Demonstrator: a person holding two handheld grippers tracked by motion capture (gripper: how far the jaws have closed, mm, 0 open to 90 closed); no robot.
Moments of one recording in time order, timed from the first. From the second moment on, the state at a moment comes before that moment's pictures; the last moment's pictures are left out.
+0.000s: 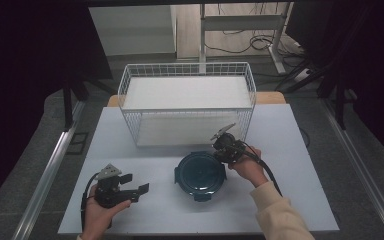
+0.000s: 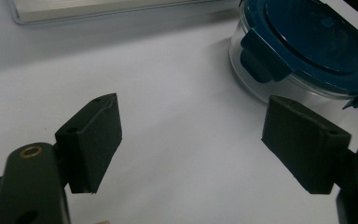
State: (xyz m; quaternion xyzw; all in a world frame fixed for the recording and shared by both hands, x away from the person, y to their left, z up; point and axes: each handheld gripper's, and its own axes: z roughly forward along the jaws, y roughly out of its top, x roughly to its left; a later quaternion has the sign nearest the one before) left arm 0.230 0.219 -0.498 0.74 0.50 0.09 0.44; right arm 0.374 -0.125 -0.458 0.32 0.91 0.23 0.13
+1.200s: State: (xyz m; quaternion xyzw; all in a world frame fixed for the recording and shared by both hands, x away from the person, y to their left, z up) left arm 0.226 0.220 -0.497 0.74 0.50 0.10 0.44; right arm 0.311 -0.147 -0.433 0.30 0.88 0.34 0.15
